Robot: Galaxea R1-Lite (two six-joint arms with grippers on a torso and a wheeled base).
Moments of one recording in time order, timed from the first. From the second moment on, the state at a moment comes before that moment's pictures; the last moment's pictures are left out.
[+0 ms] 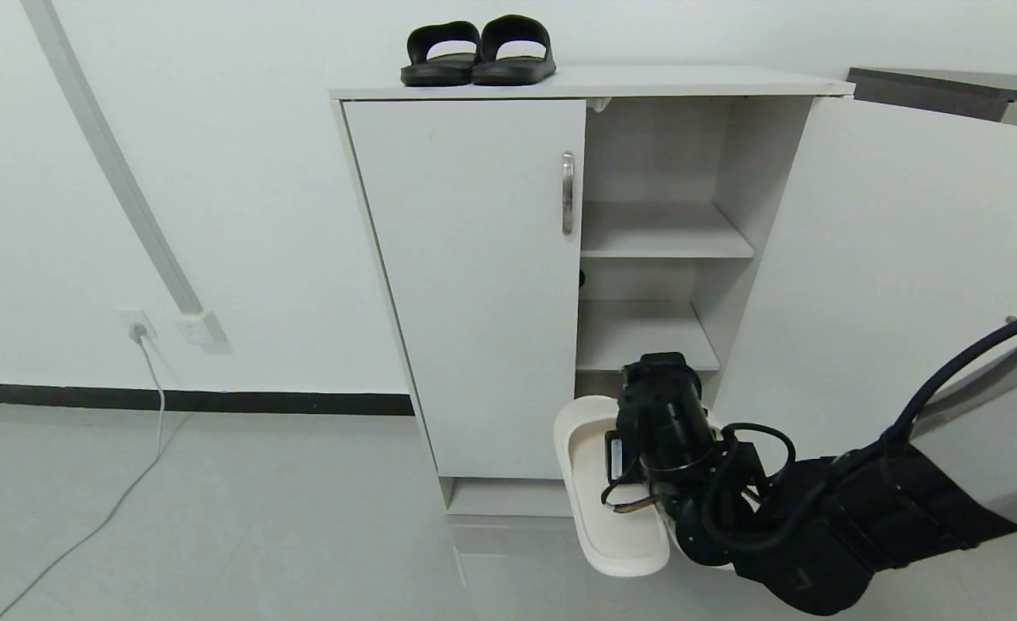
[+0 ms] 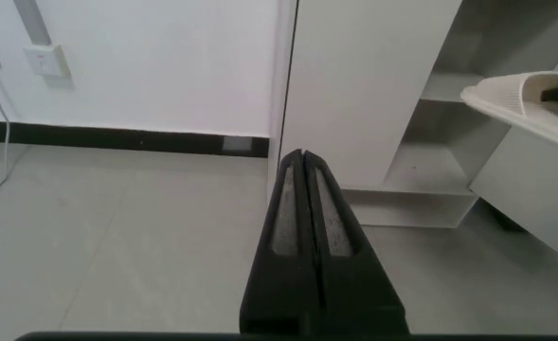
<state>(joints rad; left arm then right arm) 0.00 0.00 0.00 0.00 0.00 -0.08 0.82 2.04 -0.99 -0.54 -0.70 0.38</state>
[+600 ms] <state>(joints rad) 0.00 0.00 0.00 0.00 0.00 -0.07 0.86 2.05 -1.06 -0.50 -0.73 0.41</state>
